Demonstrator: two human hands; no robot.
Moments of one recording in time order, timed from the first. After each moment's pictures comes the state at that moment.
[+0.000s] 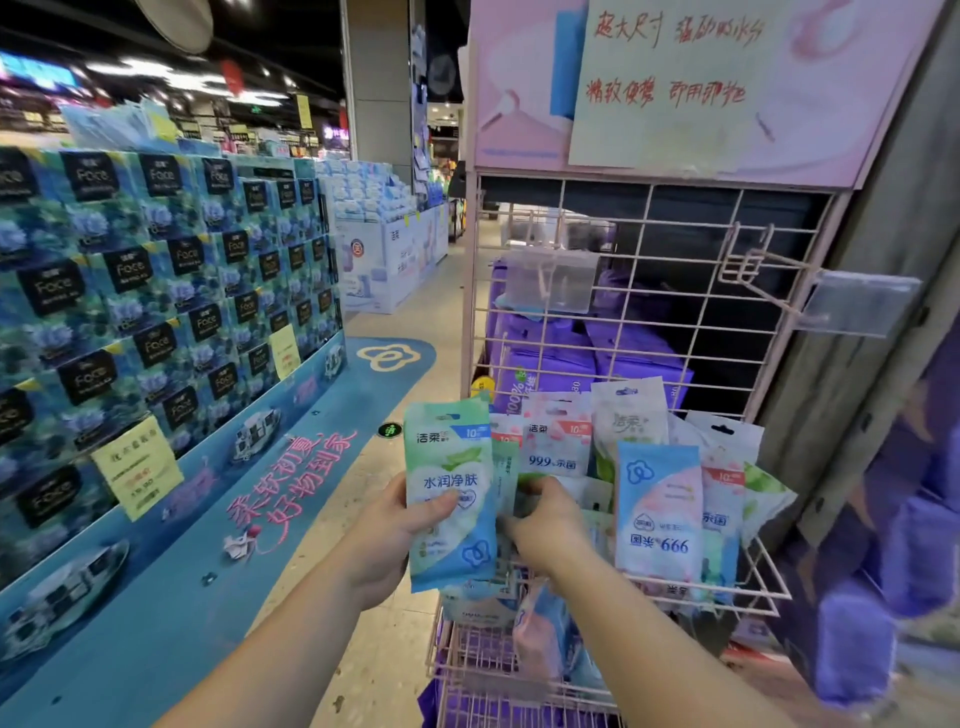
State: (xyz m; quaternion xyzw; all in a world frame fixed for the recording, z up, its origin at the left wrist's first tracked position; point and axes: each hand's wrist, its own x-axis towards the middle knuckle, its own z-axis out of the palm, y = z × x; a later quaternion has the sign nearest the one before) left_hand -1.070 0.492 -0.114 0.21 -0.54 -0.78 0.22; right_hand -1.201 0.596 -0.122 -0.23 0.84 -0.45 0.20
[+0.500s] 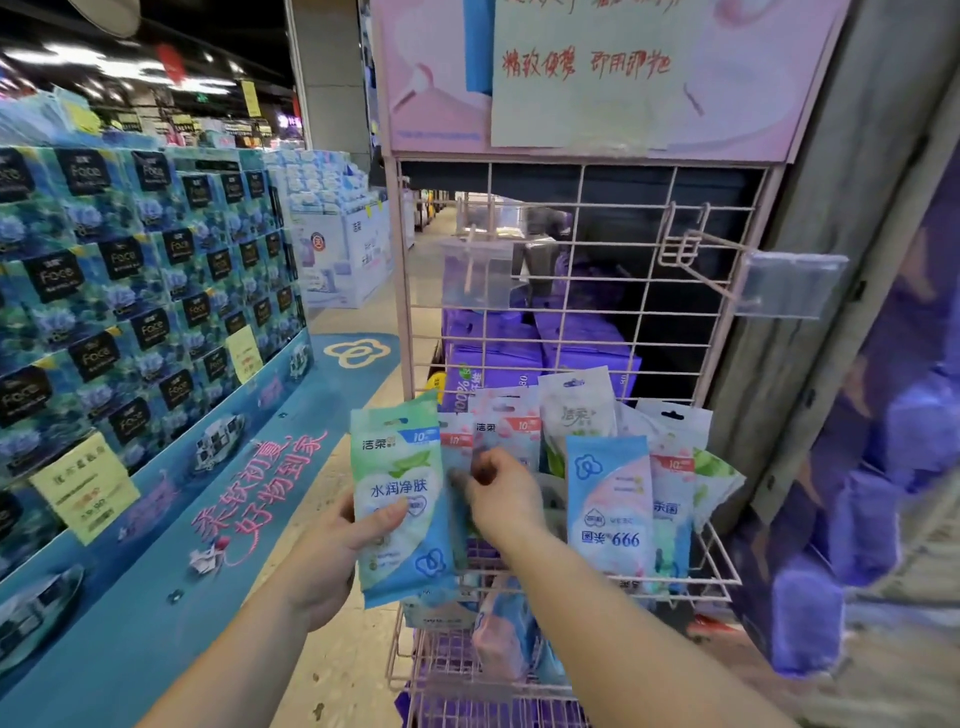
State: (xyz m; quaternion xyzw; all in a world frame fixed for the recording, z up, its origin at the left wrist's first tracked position) left_hand -1.087 0.487 -0.126 0.23 -0.54 -0.78 0.21; right_hand -1.226 0.588 -0.112 -0.25 0.80 -0.52 0.16
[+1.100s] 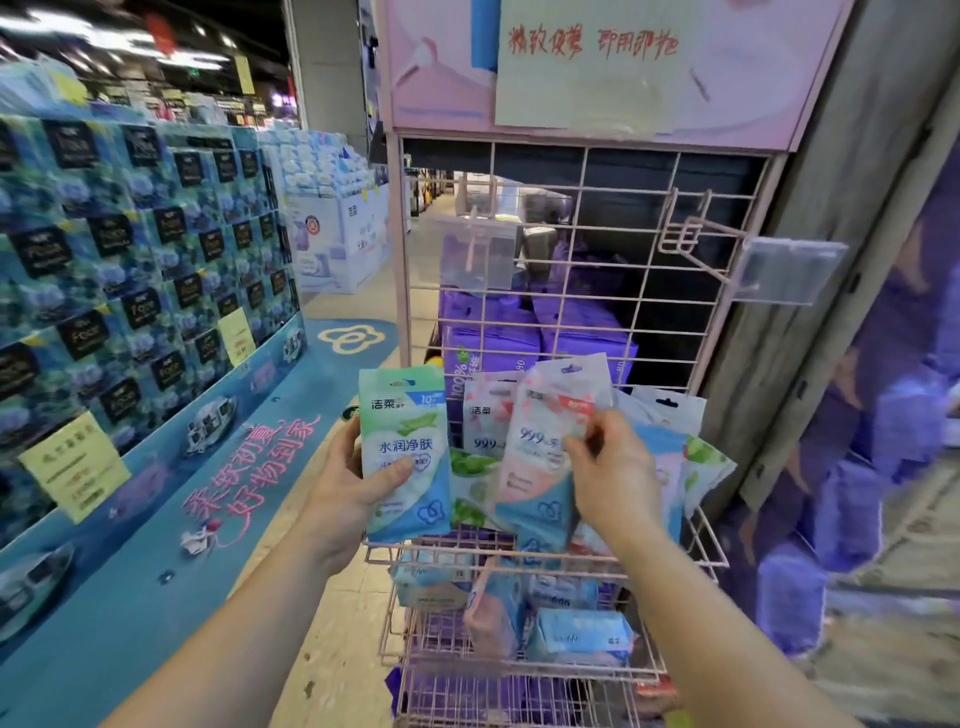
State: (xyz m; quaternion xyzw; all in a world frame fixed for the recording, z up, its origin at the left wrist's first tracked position) left_hand -1.109 0.484 -0.122 0.20 -0.53 -0.76 0.31; right_hand -1.260 0.671 -0.086 -0.25 0.84 -0.47 -0.07
